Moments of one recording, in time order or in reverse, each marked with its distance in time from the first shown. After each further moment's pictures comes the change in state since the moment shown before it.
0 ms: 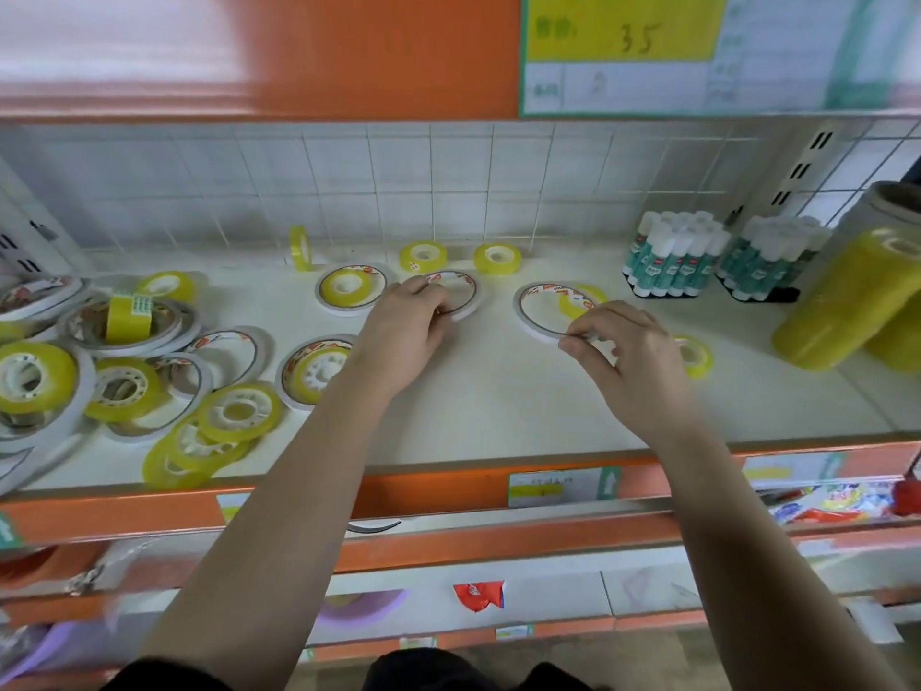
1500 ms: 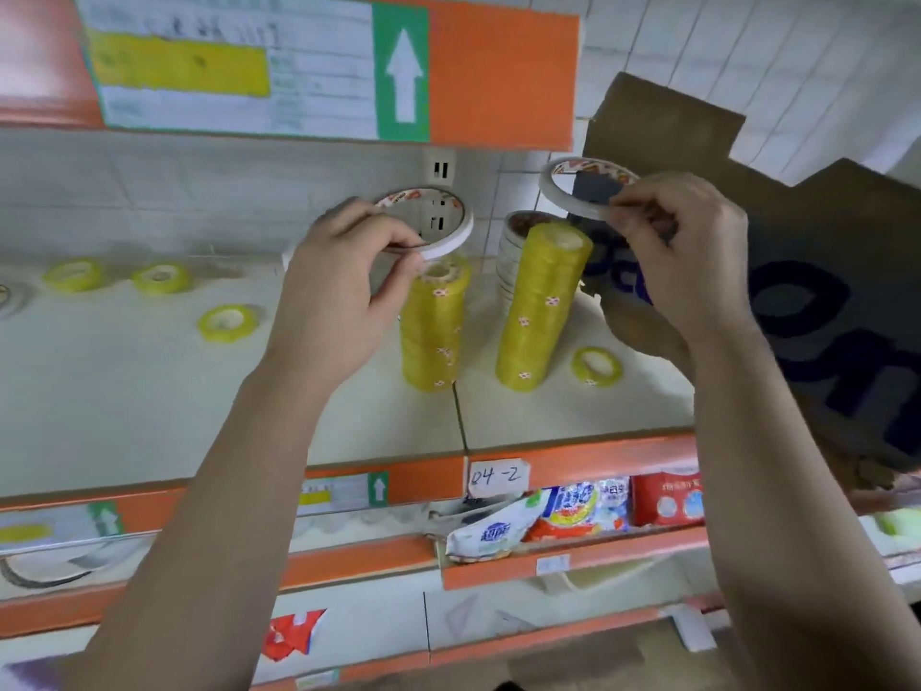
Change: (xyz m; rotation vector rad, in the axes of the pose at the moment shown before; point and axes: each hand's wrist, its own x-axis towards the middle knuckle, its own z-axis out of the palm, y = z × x) left_hand 0.107 0.364 0.076 -0.190 0.399 0.141; right_hand 0.033 0.244 -0.341 -0.124 0.280 -0.094
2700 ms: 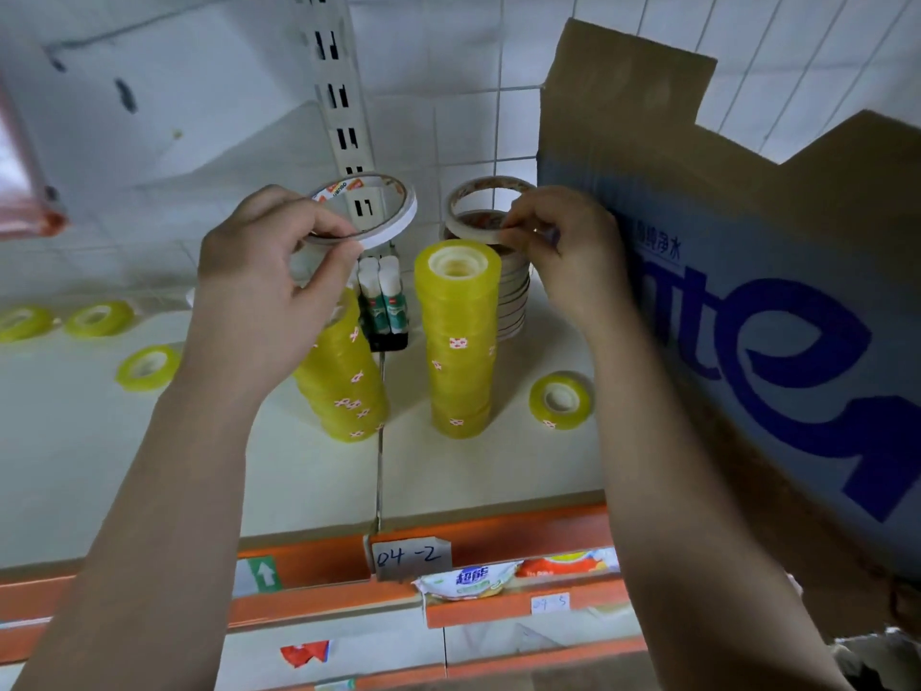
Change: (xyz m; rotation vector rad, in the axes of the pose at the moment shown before) left_hand 0.050 0.019 0.060 0.112 0.013 -0.092; right_hand 0.025 0.099 0.088 0.358 -0.121 0.041
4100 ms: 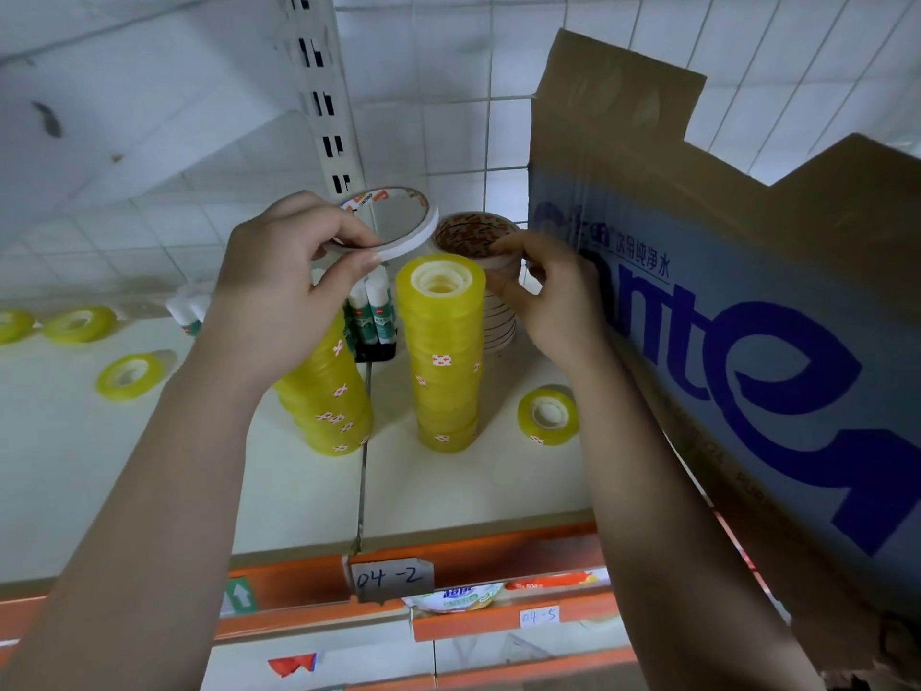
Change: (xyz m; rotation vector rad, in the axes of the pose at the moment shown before) left_hand 0.016 0.002 0.019 -0.031 -0.124 -0.005; right_hand -0.030 0.006 0.012 0.081 -0.016 0.227
